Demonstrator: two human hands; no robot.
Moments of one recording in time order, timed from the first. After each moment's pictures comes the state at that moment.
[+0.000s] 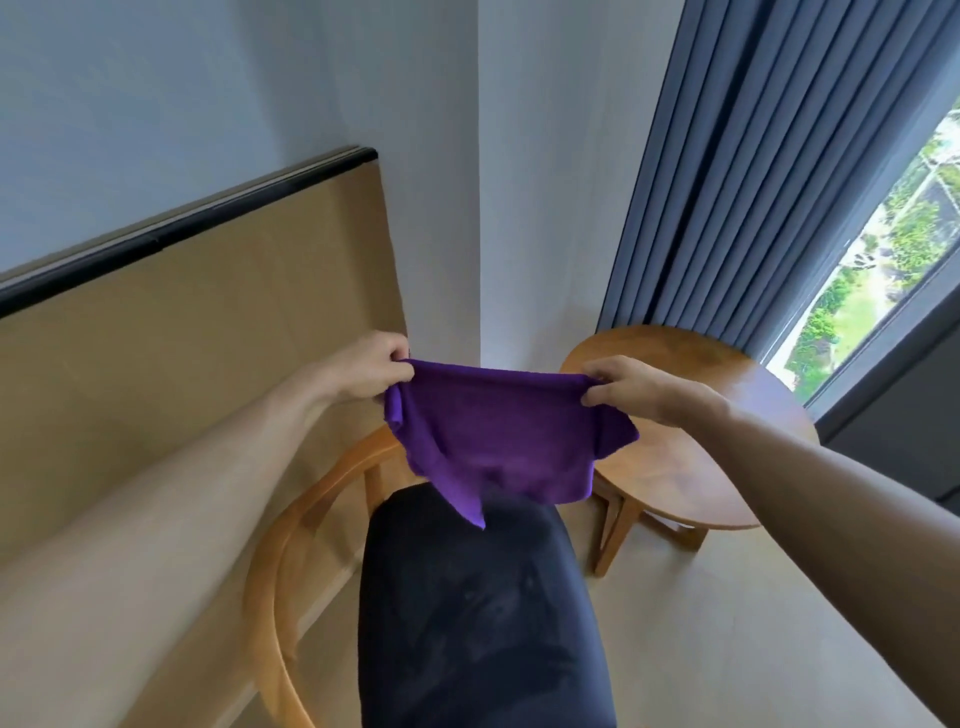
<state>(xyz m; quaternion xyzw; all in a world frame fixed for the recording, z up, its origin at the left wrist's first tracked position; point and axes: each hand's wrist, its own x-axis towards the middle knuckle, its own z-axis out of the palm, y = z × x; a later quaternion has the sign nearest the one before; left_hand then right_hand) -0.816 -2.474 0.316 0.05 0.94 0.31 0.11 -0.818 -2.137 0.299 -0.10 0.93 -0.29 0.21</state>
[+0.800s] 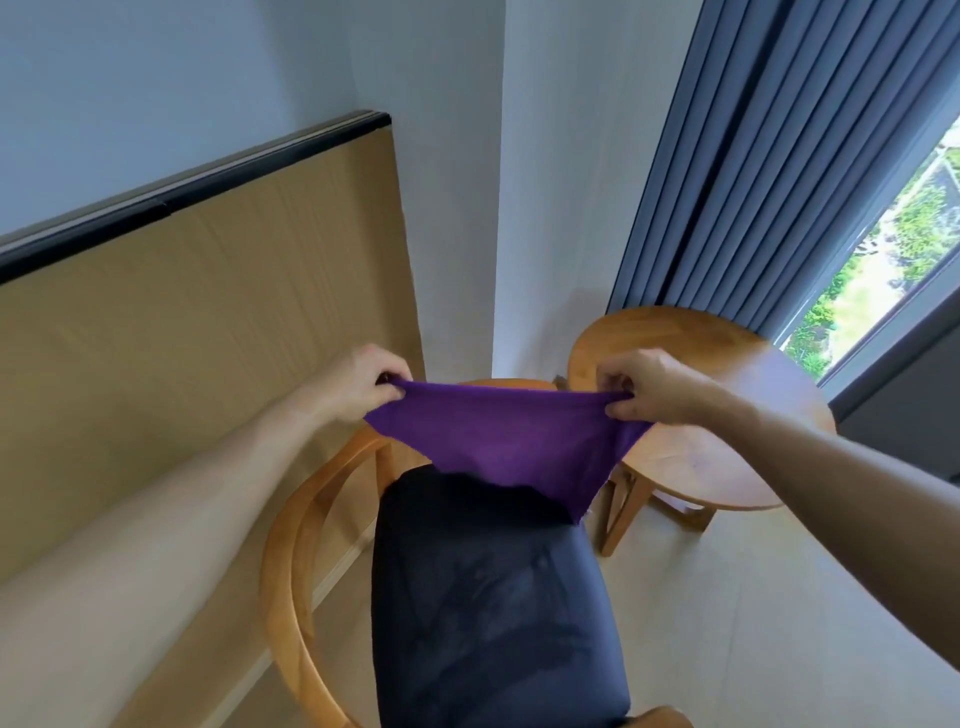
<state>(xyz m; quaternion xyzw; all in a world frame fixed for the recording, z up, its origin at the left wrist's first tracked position) -0.793 -2.515 0.278 0.14 0.97 0.19 0.09 -0.800 -2.146 0.286 -0.20 0.96 -0.13 0.11</state>
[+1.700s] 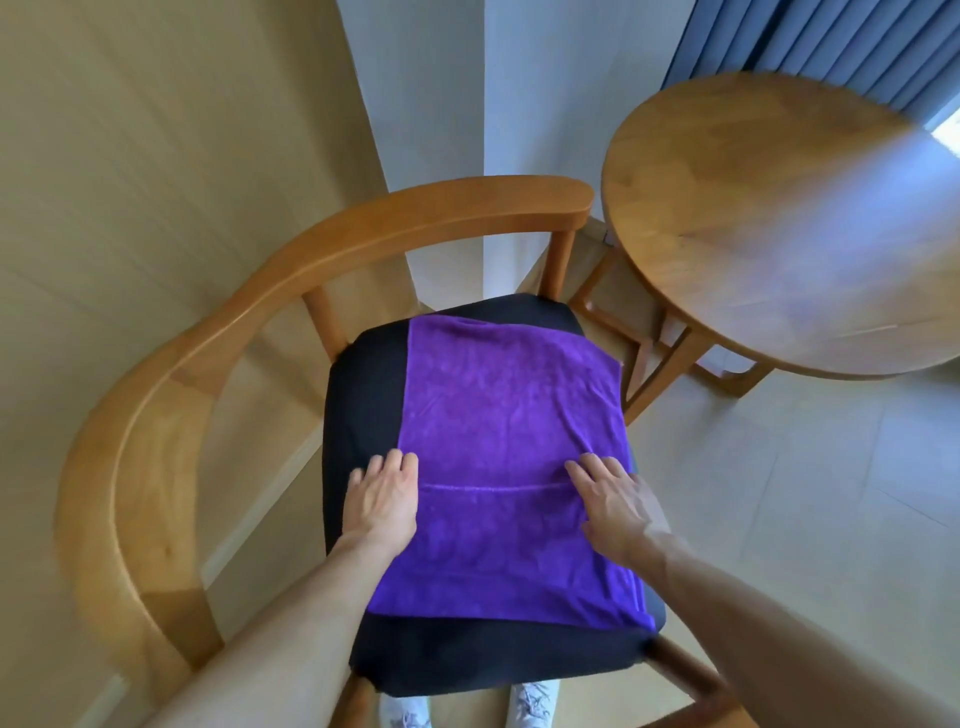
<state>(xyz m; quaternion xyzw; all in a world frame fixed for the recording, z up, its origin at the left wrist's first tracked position) -0.690 -2.449 -0.130 0.02 0.97 -0.02 0.22 -0.691 -2.165 -0.137 -0.13 0.96 0.02 0.26</state>
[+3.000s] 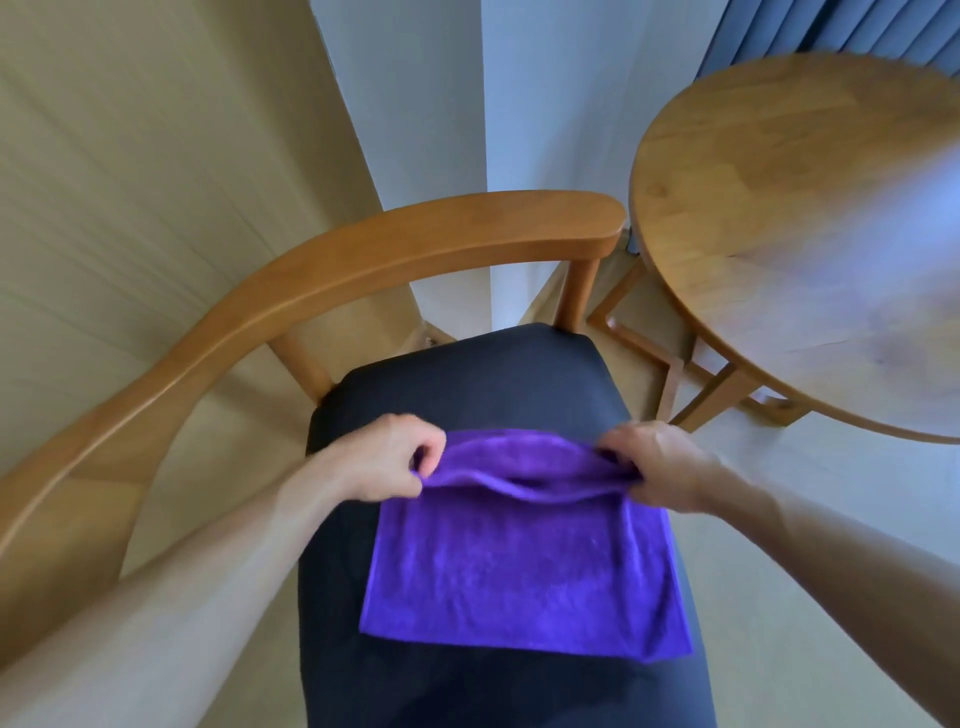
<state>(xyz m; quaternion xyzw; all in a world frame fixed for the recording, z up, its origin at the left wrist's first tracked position) -0.839 -2.461 -0.094 0.14 0.90 0.20 0.36 -0.842 -2.127 -0.133 -0.21 0.92 -0.09 0.31</state>
